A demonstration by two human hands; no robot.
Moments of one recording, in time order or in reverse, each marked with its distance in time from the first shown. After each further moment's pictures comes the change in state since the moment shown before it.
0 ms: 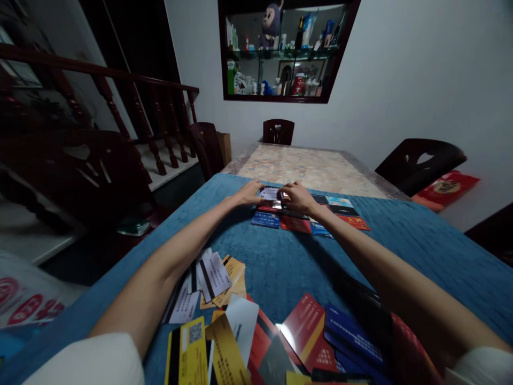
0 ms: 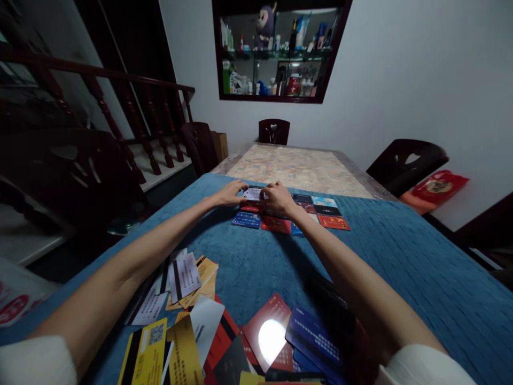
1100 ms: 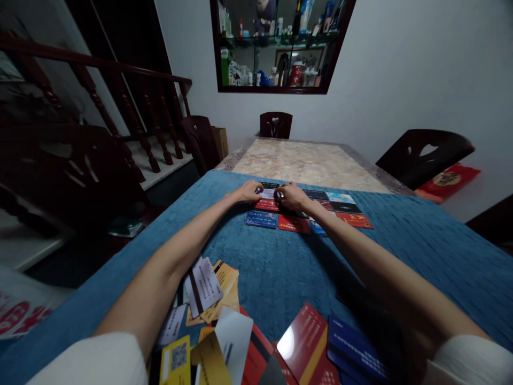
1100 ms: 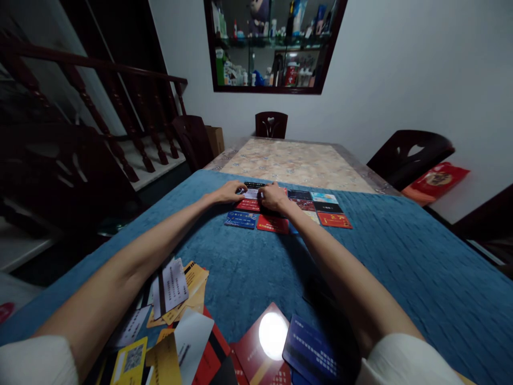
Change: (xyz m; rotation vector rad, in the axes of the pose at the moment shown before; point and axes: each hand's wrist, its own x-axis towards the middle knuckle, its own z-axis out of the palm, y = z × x) left_hand 0.025 -0.015 0.024 -0.023 -0.117 -0.037; right_hand 0.028 0.018 0.035 -0.029 -0.162 0.039
